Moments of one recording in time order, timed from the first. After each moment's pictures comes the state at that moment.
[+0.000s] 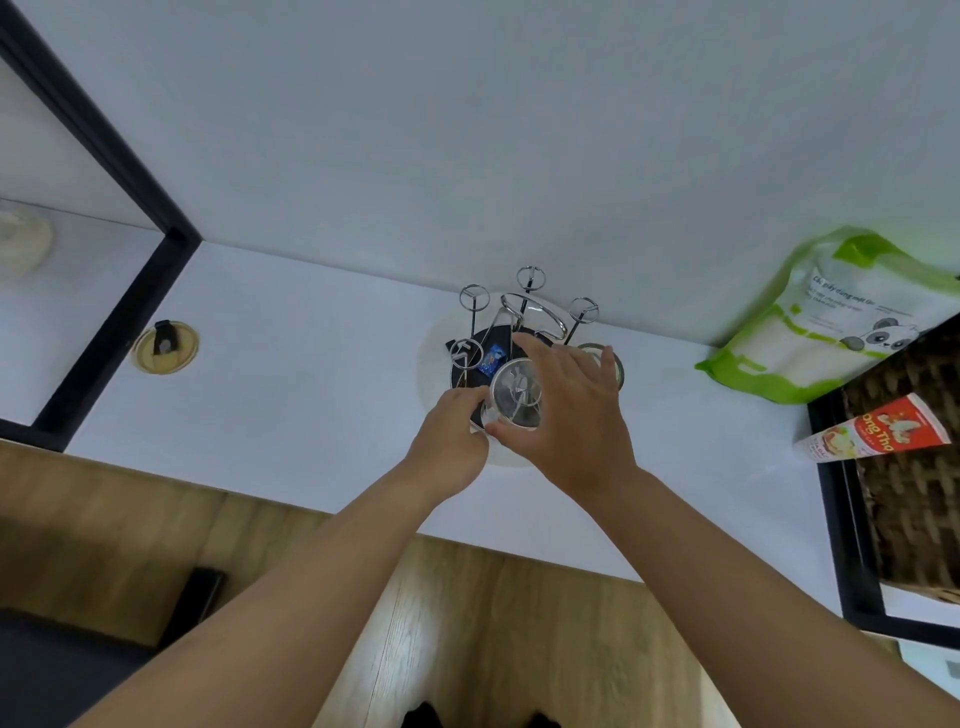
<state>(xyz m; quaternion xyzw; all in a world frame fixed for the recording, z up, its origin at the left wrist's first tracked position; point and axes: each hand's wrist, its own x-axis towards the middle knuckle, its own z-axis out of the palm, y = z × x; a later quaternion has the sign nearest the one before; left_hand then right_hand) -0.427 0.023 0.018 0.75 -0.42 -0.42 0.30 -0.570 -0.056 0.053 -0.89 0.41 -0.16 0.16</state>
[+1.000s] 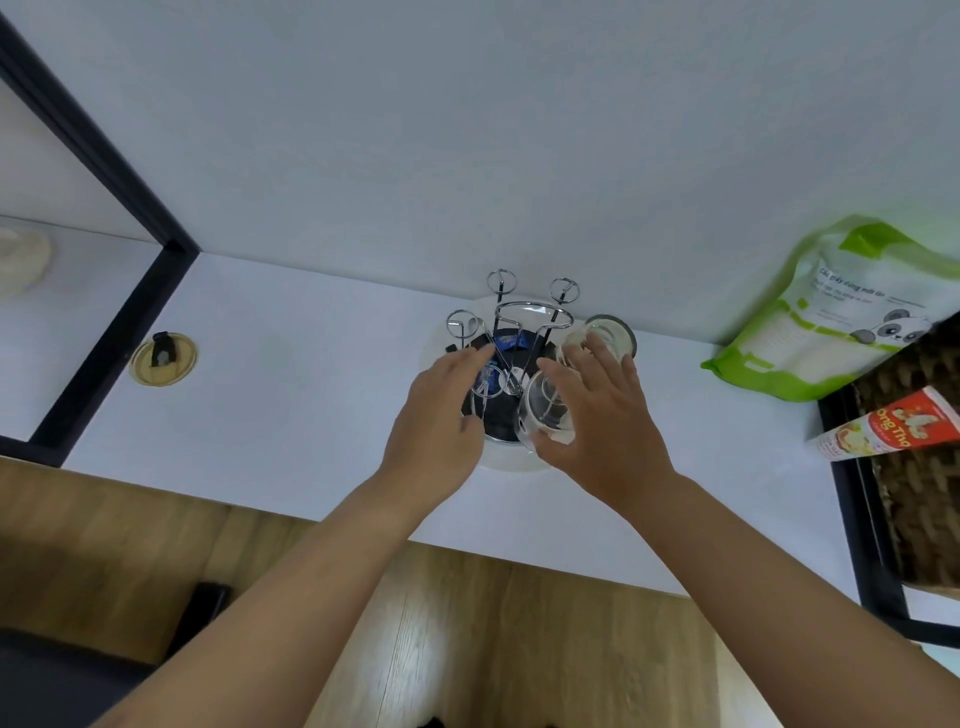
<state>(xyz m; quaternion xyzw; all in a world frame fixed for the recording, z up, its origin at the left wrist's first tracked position) -0.418 0.030 0.045 0.75 -0.52 -0.25 0.33 -0.601 -0.073 0.035 -0.91 0.38 -0.10 0.13</state>
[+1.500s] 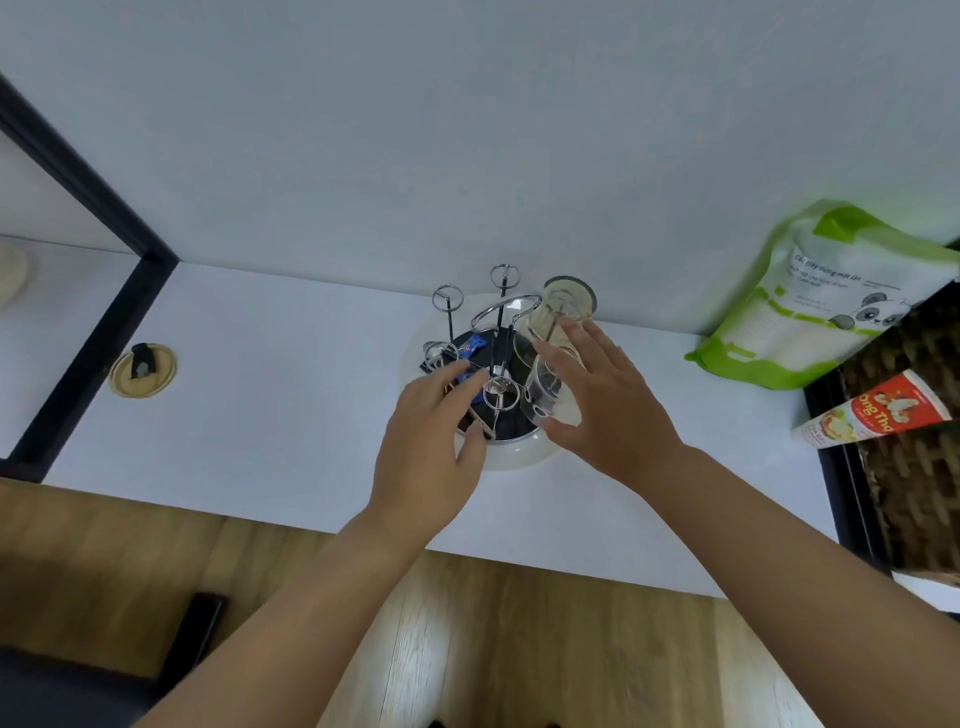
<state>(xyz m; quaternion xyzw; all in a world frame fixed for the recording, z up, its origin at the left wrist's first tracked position) -0.444 0.040 0.041 0.75 -0.55 -0.16 0.32 -0.620 -0.102 0.043 -0.91 0.37 -0.07 0.16</state>
